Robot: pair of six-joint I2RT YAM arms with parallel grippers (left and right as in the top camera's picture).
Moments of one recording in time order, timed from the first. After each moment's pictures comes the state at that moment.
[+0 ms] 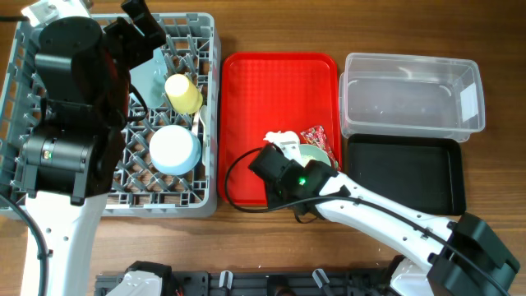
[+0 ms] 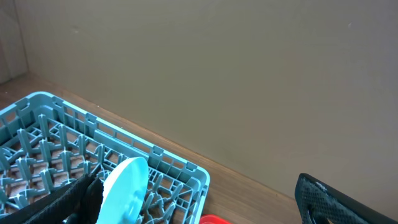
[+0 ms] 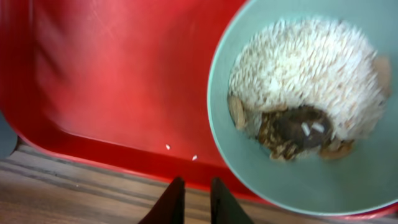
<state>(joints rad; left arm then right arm) -0.19 1.24 1.57 -0.61 -0.34 -0.49 0.92 1.55 0.97 -0.74 0.12 0.73</state>
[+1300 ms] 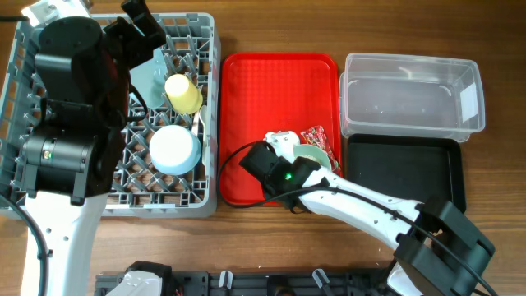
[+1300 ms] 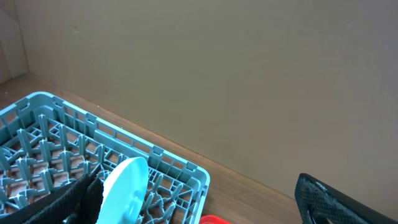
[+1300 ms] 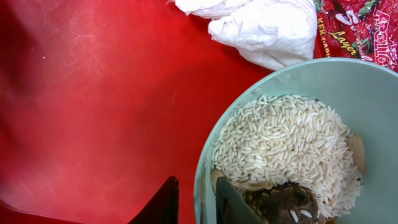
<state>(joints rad) -0.19 1.24 1.57 -0.61 -0.34 -0.49 0.92 1.68 0.99 -0.62 0.29 0.67</state>
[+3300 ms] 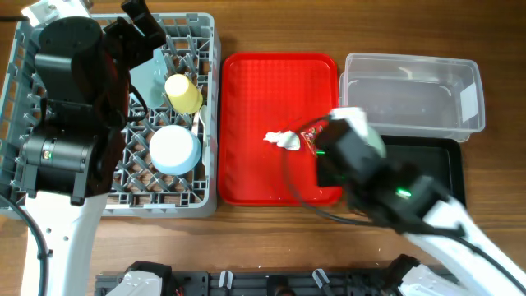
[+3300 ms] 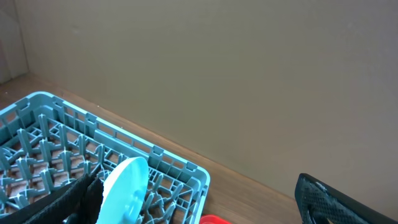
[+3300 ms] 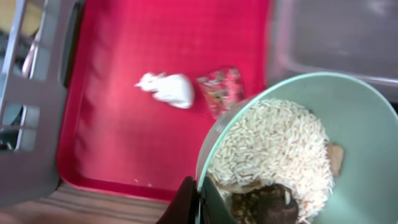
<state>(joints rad) -0.19 1.24 1.57 -0.61 -0.34 -0.49 0.72 1.14 1.14 -1.04 0.29 0.60</state>
